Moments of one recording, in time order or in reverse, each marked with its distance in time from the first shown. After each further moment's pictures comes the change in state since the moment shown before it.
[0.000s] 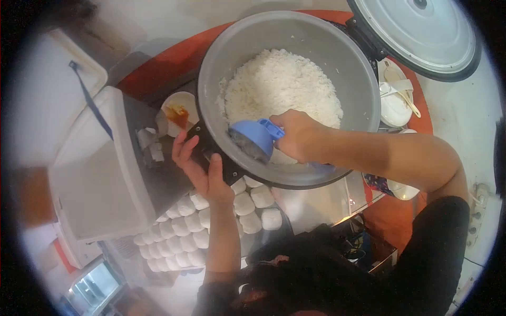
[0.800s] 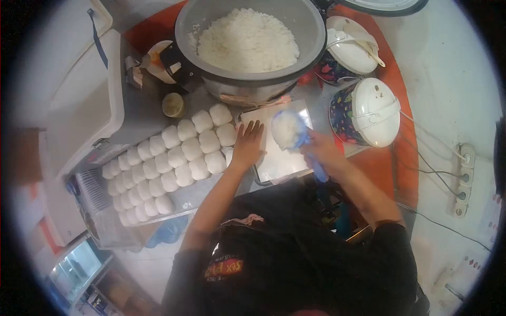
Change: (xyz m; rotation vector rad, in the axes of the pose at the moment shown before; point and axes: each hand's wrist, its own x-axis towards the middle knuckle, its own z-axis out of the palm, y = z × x) left_hand -0.238 -0.038 0.020 0.788 -1.023 0.252; right_hand -0.131 0.246 0.133 0.887 0.071 -0.100
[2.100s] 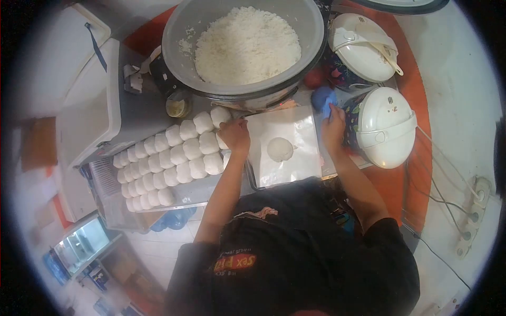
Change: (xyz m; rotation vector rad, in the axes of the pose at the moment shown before) left_hand 0.058 -0.012 0.020 0.124 0.251 -0.863; right_hand 0.153 0.083 -0.117 -0.693 0.783 -0.663
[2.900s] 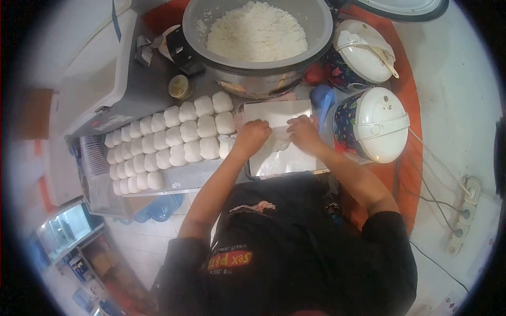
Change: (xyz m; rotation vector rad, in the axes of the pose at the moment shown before) left_hand -0.037 0.008 -0.043 0.005 -0.506 0.868; right_hand -0.038 -0.076 -0.002 -0.412 -0.878 -0.393
